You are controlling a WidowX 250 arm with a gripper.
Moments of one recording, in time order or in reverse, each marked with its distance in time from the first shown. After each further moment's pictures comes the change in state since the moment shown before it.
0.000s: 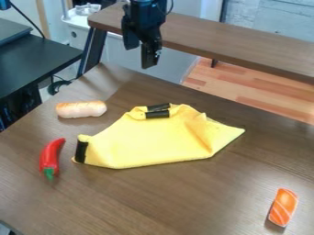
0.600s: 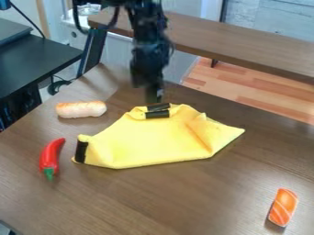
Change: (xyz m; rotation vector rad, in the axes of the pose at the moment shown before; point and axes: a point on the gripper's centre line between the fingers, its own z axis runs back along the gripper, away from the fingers) arm -0.009 -0.034 -0.067 -0.115 -0.001 -0.106
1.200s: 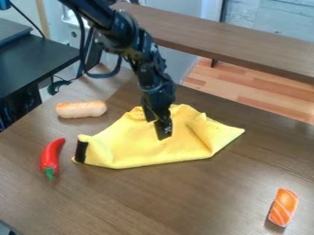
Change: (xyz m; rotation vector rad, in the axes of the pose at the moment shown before) arm 0.004 -0.032 -0.061 -0.085 -0.130 -0.043
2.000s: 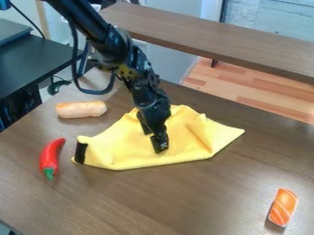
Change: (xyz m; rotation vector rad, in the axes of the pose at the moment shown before) arm -0.023 -0.027 -0.013 -0.030 0.014 -0.019
